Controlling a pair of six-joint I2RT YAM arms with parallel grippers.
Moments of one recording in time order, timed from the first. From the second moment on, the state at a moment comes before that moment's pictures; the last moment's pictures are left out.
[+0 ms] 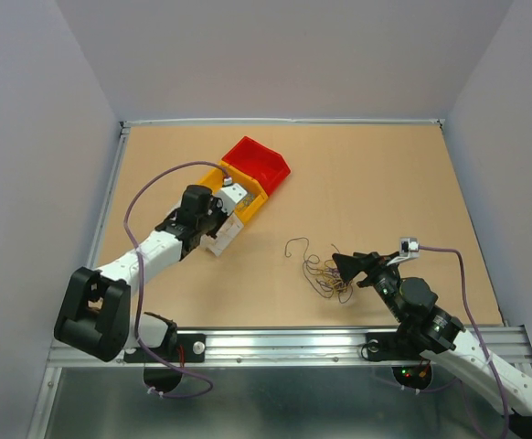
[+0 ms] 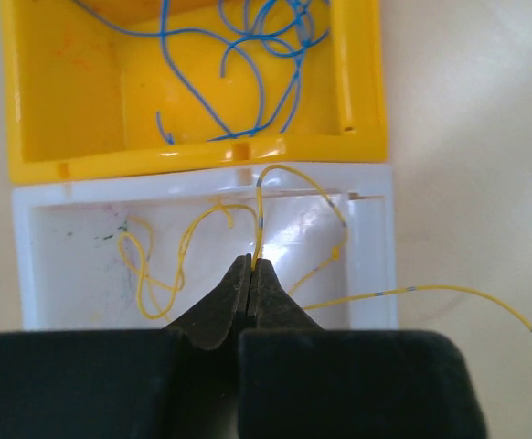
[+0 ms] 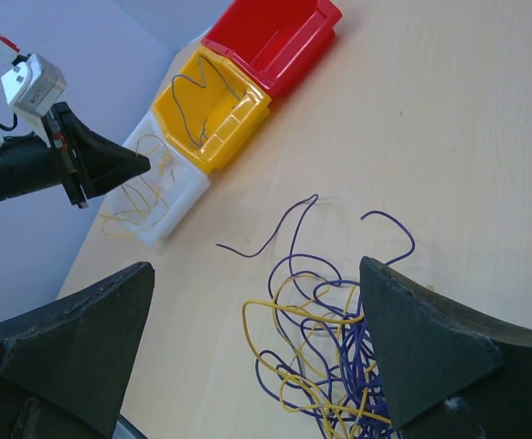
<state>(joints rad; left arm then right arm) -0.40 1.30 0.68 -0.06 0.05 0.41 0.86 0.05 0.06 -0.05 0.42 0.73</state>
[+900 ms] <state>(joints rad) -0.36 1.43 0.76 -0.01 -0.27 0.38 0.86 0.05 0.06 -0.05 0.41 0.73</state>
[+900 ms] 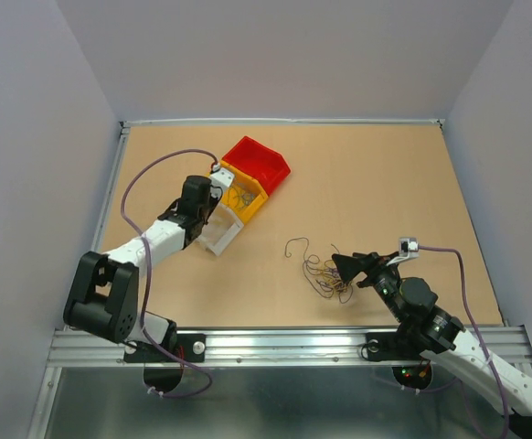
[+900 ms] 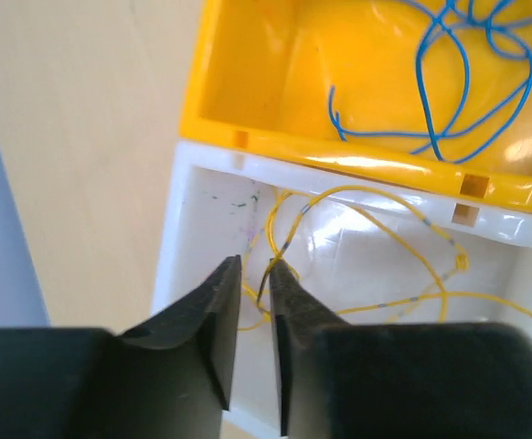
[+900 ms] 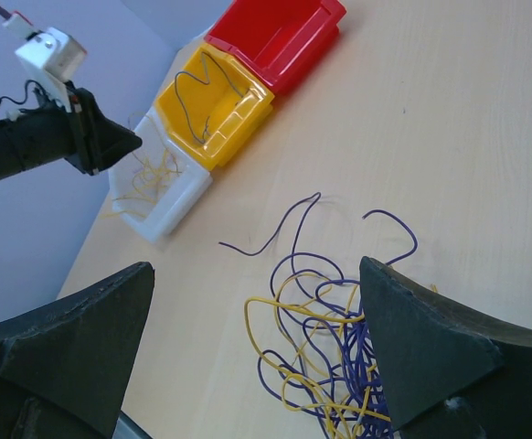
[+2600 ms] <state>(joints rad) -0.29 1.59 0.83 -0.02 -0.28 0.39 0.86 0.38 0.07 0.25 0.13 0.59</state>
